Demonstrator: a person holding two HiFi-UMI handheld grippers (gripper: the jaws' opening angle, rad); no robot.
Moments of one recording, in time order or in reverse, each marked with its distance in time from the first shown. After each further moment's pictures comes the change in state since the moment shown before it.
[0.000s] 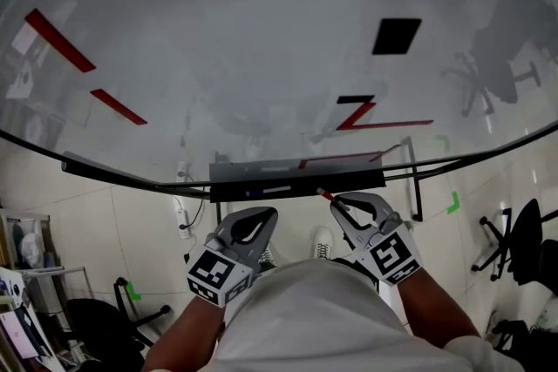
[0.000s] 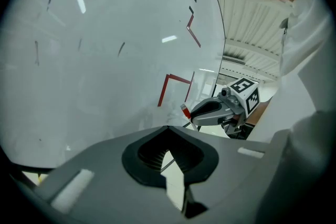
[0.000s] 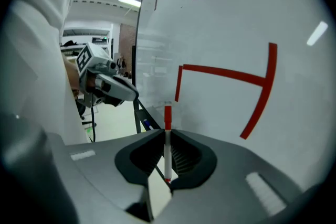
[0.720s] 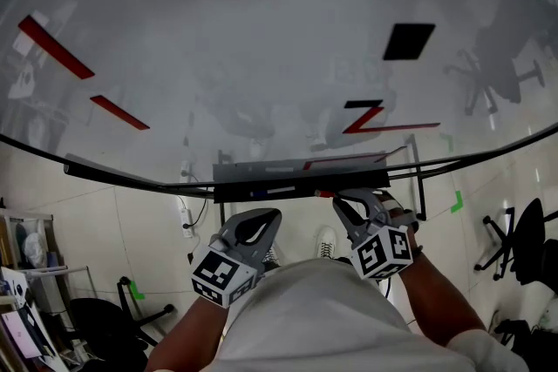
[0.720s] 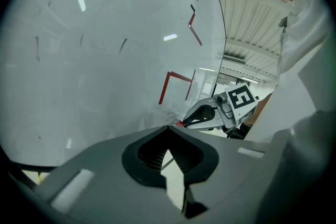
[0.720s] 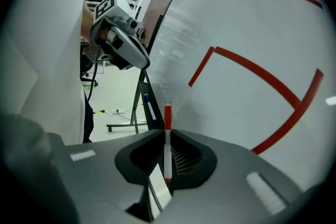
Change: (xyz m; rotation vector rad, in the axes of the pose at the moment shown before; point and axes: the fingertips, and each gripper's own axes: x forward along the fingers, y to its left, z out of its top) left arm 0.002 0.002 -0.004 -0.007 0.014 -0.003; right arm 0.024 -0.002 -0.028 -0.370 0.187 -0.035
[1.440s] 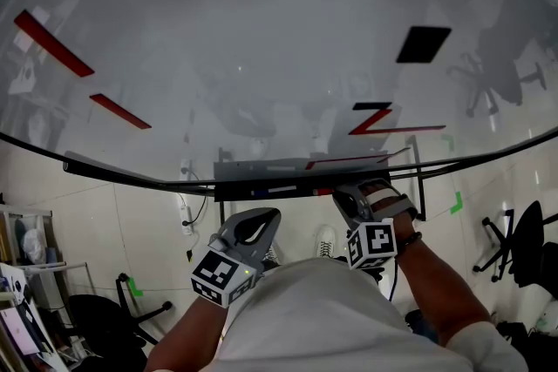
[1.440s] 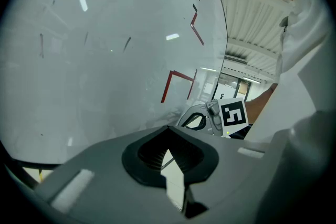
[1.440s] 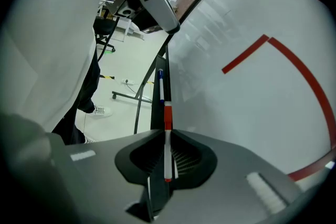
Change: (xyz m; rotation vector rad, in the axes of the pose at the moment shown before) left arm -0.002 0.004 -0.004 -0.013 0.005 0.015; right arm 0.039 0.011 -0.034 -0.387 0.167 0.041
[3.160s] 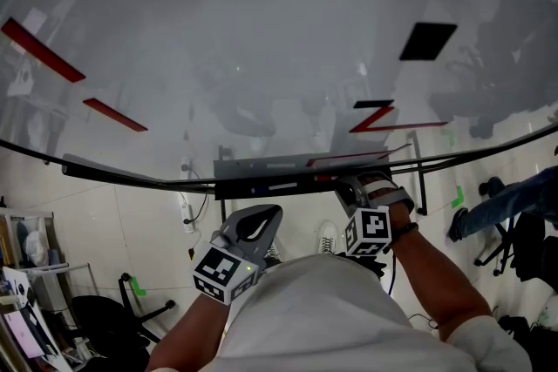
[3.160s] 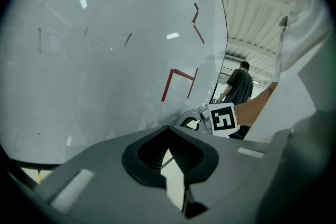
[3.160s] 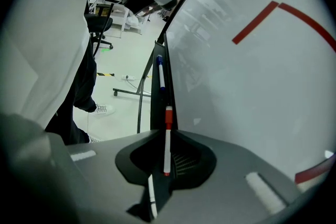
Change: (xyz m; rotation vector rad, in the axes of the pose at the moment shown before) left arm 0.004 0.001 -0.002 -0.005 0.009 -0.011; right arm 0.024 0.005 -0.017 0.067 0.069 0.044
